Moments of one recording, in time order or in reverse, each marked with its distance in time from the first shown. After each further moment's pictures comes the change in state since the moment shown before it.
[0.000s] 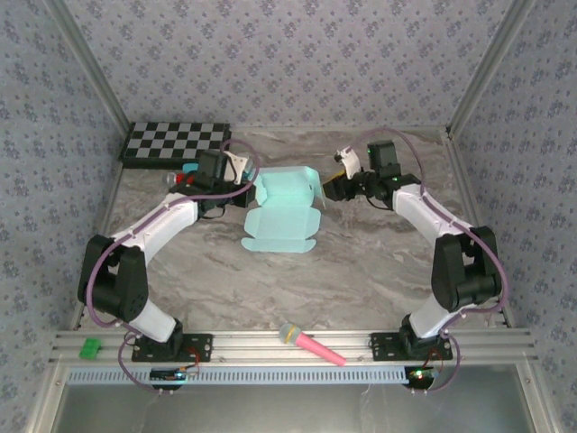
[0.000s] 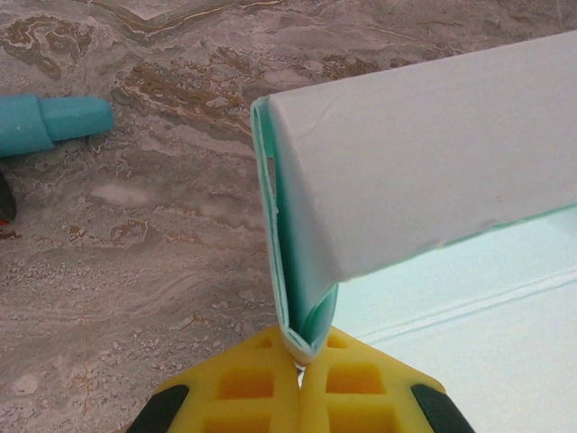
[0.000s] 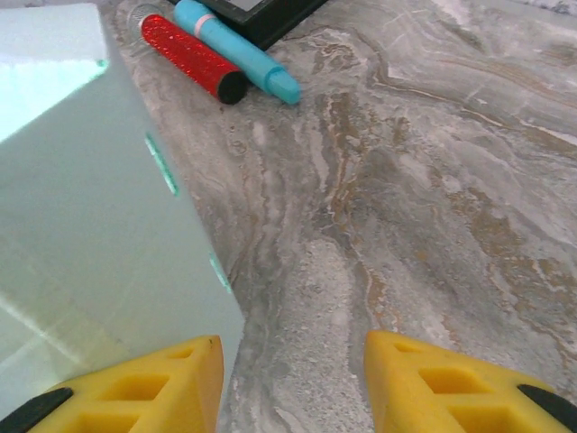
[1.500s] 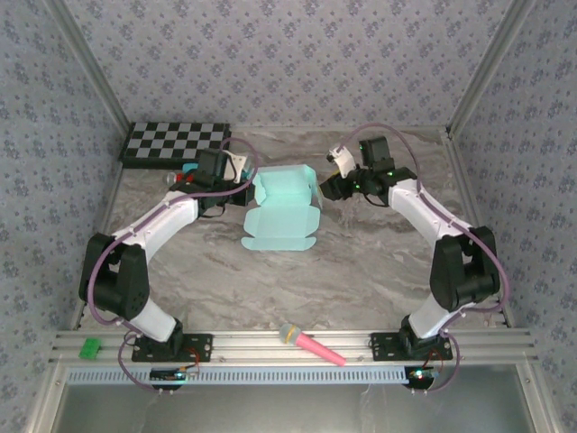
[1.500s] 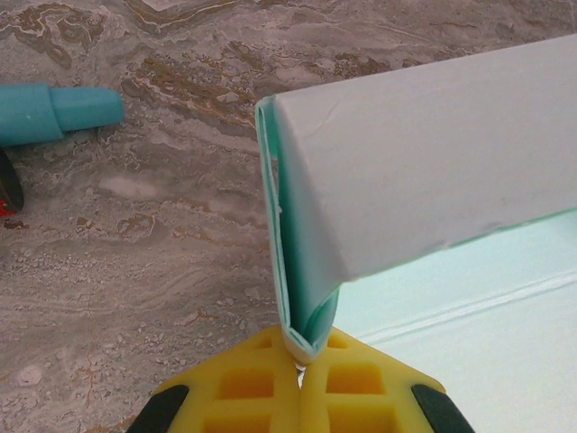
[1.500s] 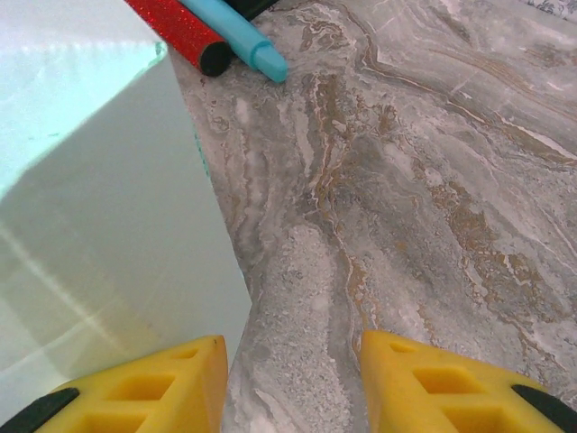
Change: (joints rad) left arm 0.006 0.014 0.019 -0.023 -0.010 -0.022; right arm 0.043 -0.001 0.080 -0.126 0.128 -0.080
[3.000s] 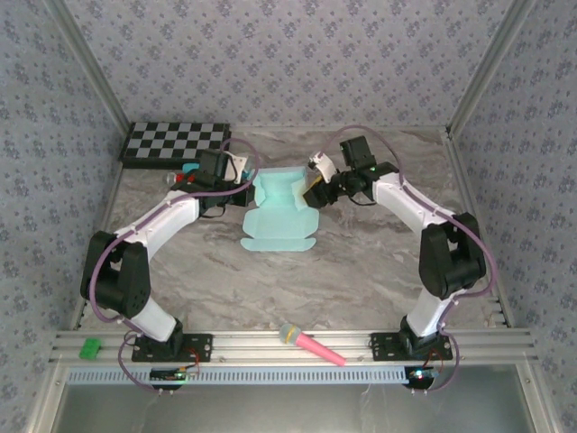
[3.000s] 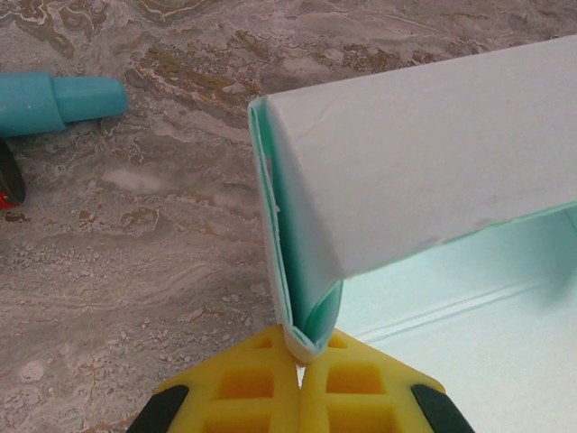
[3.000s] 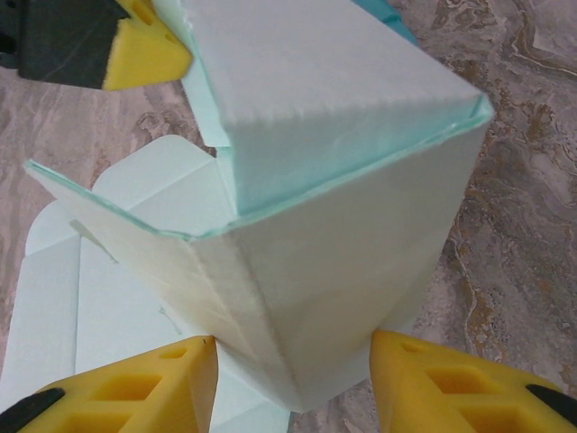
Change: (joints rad) left arm -0.002 0.014 0.002 -0.004 -0.007 0.000; right arm 0.086 0.116 0.095 -0.082 -0.124 -0.039
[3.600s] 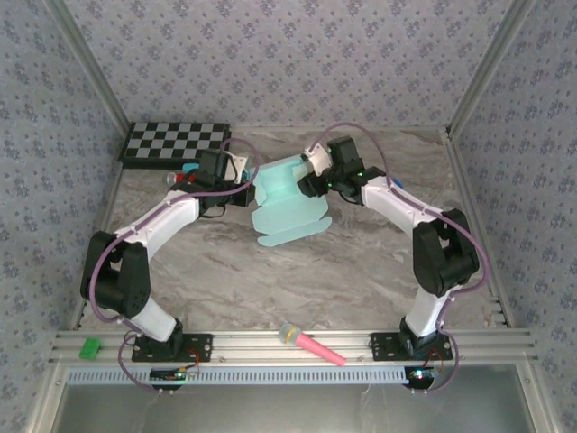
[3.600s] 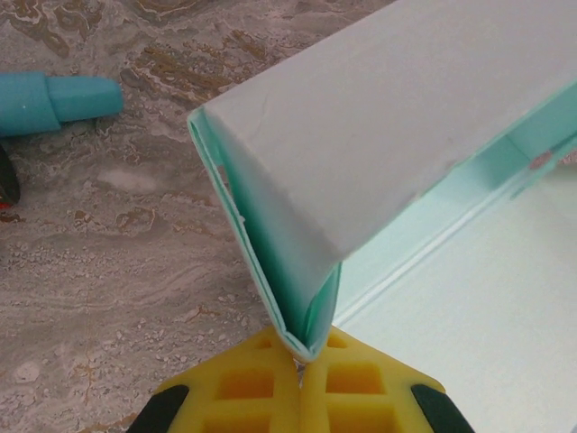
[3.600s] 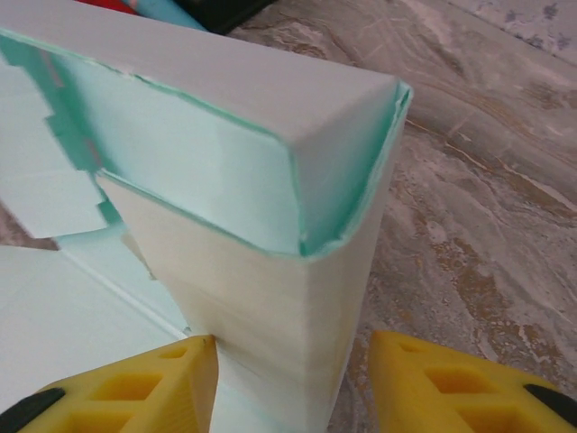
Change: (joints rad) left arm 0.000 0.000 0.003 -0.003 0.007 0.000; right arm 0.068 0.042 -0.014 0.229 0.355 0.132
